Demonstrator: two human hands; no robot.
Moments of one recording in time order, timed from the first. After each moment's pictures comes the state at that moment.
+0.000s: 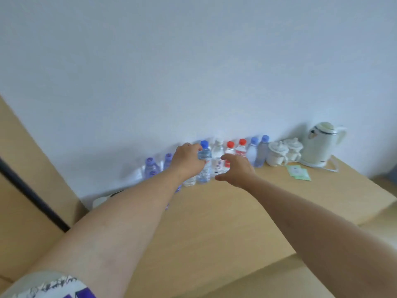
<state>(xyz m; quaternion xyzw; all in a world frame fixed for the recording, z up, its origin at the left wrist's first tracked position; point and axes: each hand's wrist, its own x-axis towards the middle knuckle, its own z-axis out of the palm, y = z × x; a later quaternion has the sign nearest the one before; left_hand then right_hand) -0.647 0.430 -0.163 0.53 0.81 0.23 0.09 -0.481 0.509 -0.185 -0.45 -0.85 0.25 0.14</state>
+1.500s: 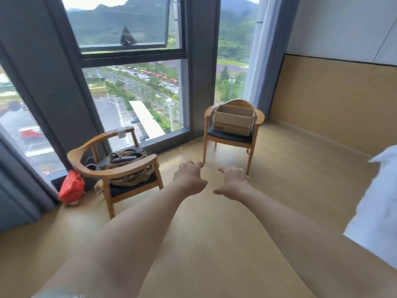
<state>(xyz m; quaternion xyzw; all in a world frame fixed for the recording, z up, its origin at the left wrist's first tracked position) 0.707 0.540 -0.172 0.97 0.08 0.00 0.22 0.729 0.385 -0.176 -0.98 -0.10 0.07 0.17</state>
